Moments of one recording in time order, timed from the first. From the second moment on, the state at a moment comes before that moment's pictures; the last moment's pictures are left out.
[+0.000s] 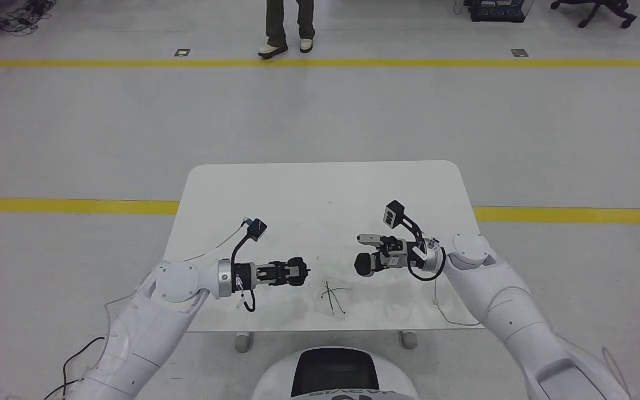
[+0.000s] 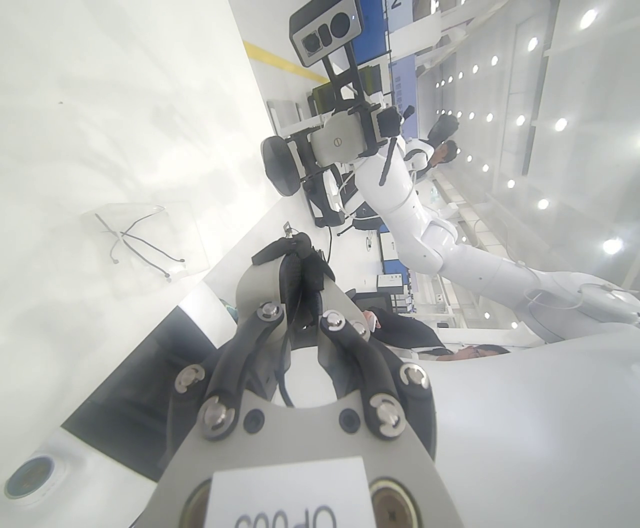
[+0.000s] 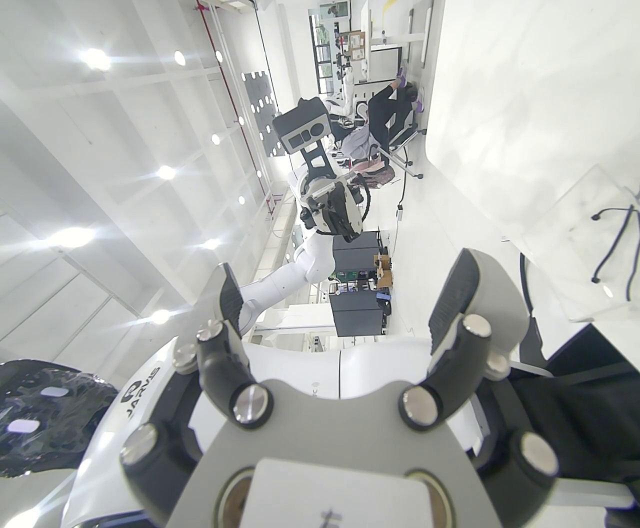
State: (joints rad) left arm 1.46 -1.01 -1.19 -1.54 -0.21 -0.34 -1.03; right arm -1.15 -1.16 1.00 -1.04 0.59 -0.21 1.28
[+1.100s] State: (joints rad) left arm 1.46 -1.01 -1.19 -1.54 -0.21 -0.34 -1.03; right arm -1.10 -1.17 0.82 -1.23 0.06 0.04 0.99
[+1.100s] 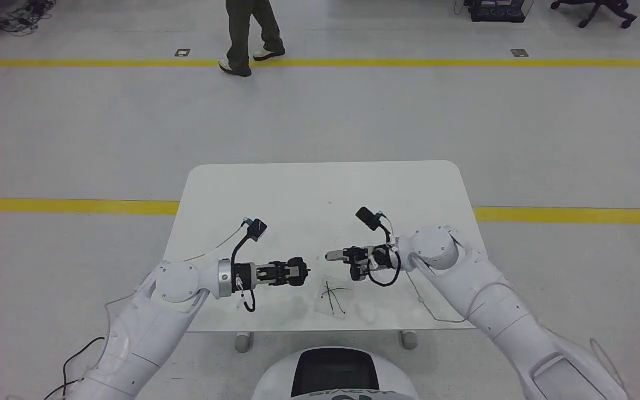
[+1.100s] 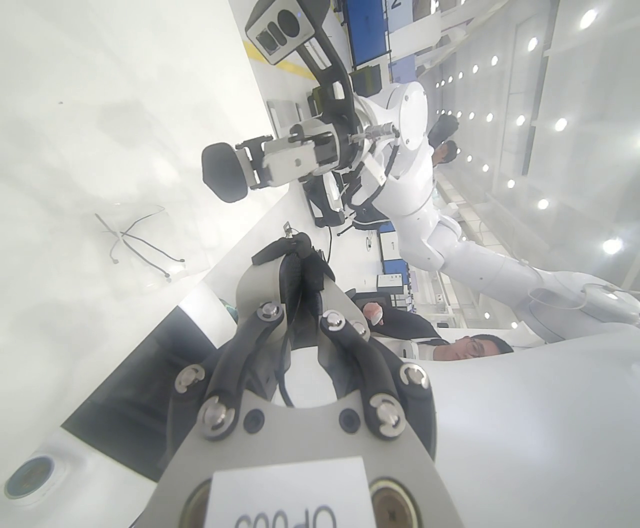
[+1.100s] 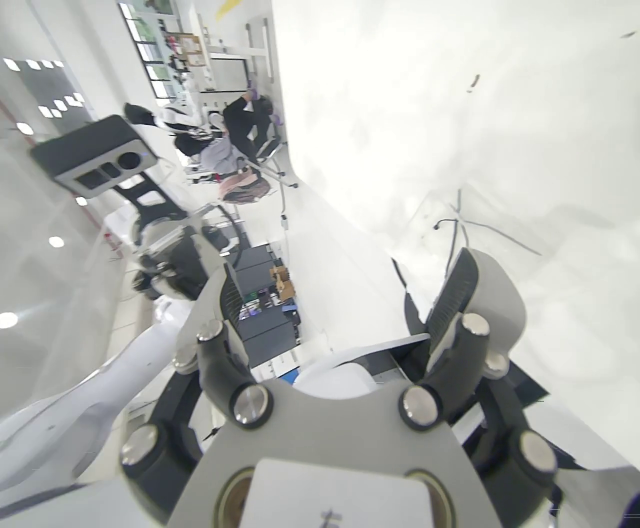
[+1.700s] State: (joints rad) left arm 1.46 -1.01 -1.19 -1.54 -0.21 -0.34 -1.03; right arm -1.10 -1.17 0.76 -1.34 -0.15 0.17 0.93
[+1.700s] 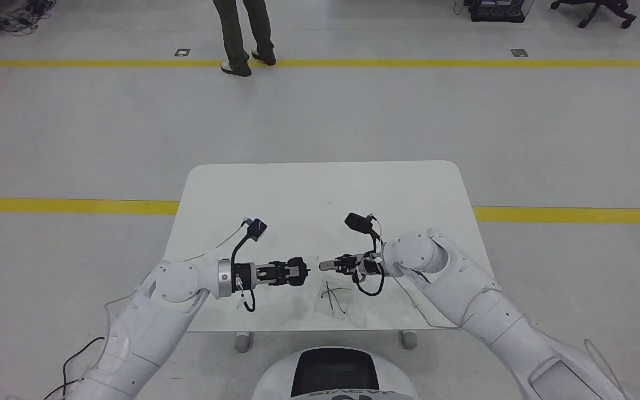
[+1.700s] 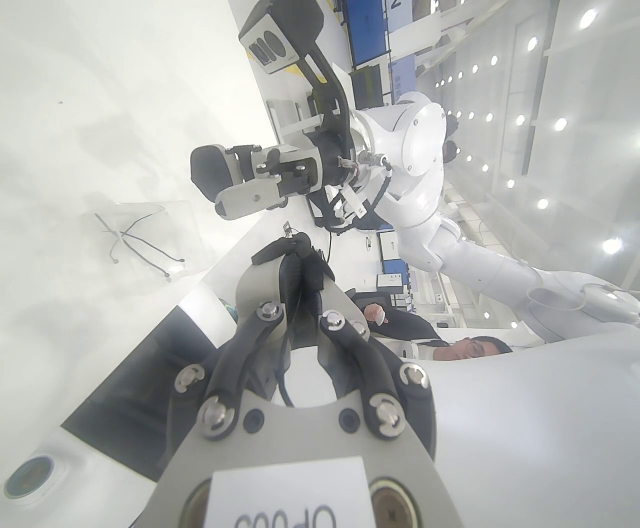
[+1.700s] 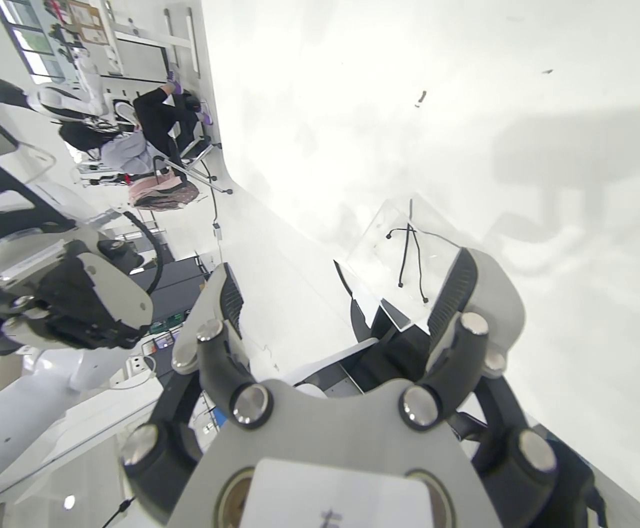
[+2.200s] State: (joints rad) left arm 1.48 -0.99 -1.28 -1.51 -0.34 -0.34 -1.12; right arm -1.10 -1.17 0.75 -1.35 -0.19 0.17 0.94
